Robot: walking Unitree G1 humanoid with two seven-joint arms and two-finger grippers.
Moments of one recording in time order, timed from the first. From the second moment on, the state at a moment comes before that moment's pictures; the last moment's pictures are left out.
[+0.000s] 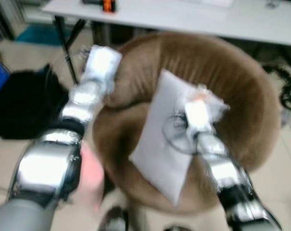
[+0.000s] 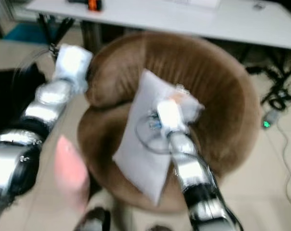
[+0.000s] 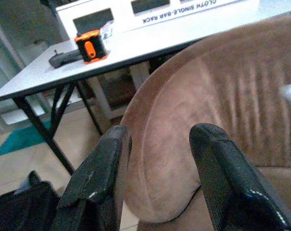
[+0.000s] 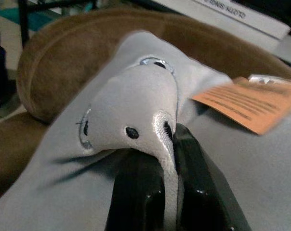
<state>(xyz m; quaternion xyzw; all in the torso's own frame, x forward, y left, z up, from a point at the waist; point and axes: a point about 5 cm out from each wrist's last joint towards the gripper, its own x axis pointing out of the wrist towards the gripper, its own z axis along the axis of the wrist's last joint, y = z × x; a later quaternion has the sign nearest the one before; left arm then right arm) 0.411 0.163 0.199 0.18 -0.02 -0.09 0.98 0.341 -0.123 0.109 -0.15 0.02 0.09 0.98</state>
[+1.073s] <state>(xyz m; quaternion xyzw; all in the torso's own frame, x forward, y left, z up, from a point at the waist) 0.402 0.162 0.201 0.19 -0.07 -0.12 0.97 0.382 -0.177 0.105 -0.26 0.18 0.03 0.95</state>
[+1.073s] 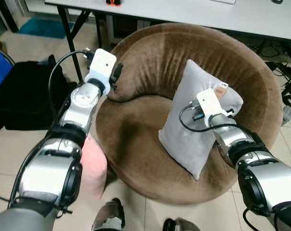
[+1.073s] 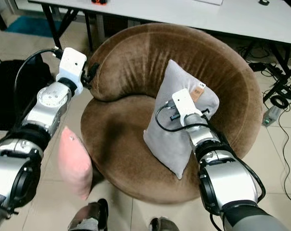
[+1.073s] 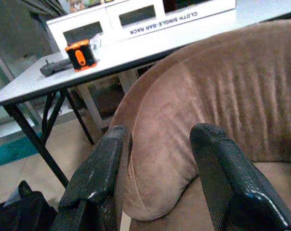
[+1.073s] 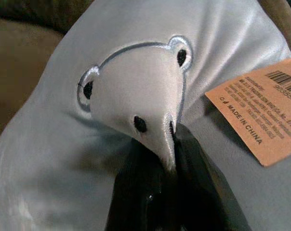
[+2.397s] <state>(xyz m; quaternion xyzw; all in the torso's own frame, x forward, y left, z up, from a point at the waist) 0.399 0.160 0.202 0.19 -0.06 -0.11 0.97 0.411 -0.174 0.175 -0.26 0.09 -0.01 0.96</state>
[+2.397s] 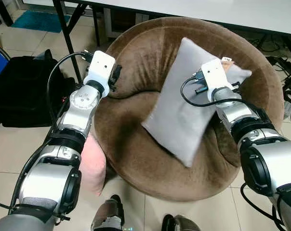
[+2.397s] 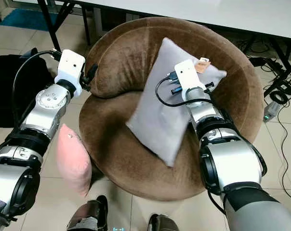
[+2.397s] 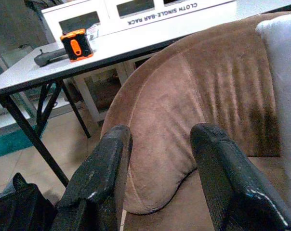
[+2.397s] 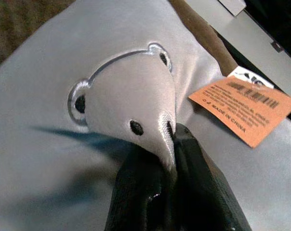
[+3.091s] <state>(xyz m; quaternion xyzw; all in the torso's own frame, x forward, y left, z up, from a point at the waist) 0.399 0.158 0.203 0.19 -0.06 -0.12 0.97 0.411 -0.182 0.176 -0.27 0.10 -0.04 0.96</state>
